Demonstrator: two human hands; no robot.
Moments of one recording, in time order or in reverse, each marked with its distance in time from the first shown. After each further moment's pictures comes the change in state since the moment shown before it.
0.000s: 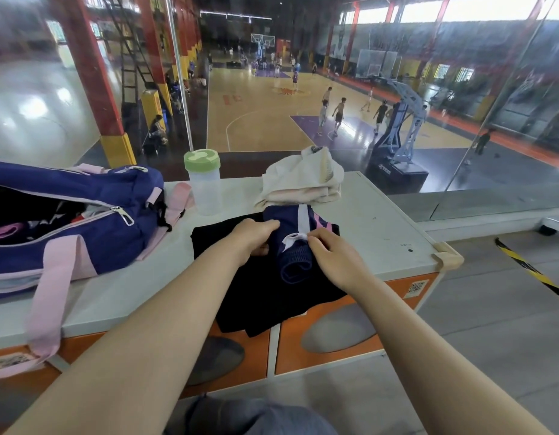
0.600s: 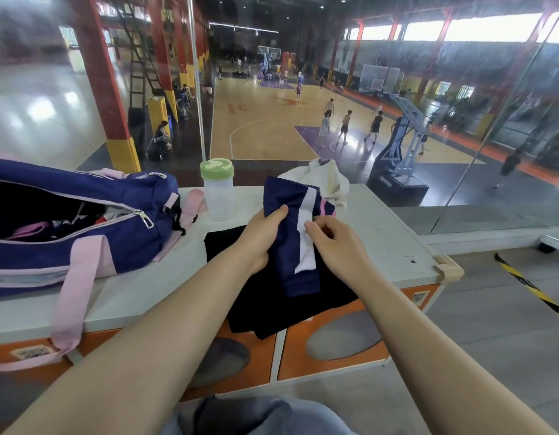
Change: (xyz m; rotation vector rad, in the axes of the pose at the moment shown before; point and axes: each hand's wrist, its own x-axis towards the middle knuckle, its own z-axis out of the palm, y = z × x) left_hand -0.028 0.012 -0.003 -0.500 -0.139 0.192; right_hand -0.007 -0.046 -0.009 0.117 0.133 -0.099
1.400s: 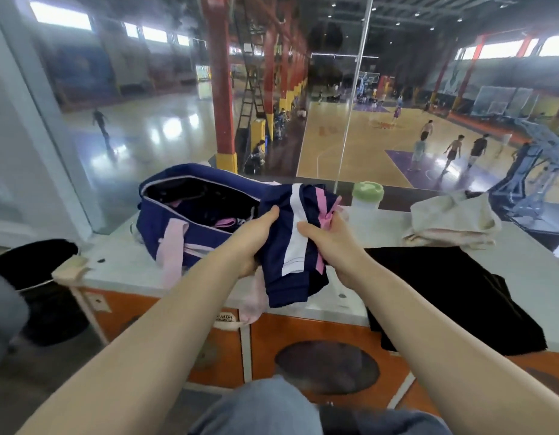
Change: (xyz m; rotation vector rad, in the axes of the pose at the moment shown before) left_hand -0.126 0.099 -0.243 0.026 0.318 -0.098; right_hand -0.019 -0.186 0.191 0.605 -0.455 -0.019
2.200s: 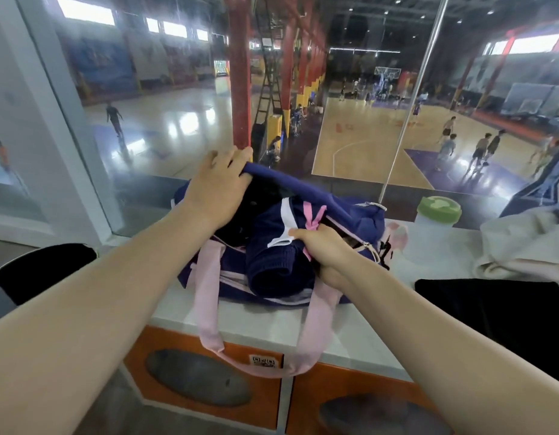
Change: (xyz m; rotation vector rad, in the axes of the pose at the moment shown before) left_hand 0.110 0.092 -0.157 2.030 0.608 1.035; right_hand 0.113 0.022 0.102 0.155 0.006 0.336
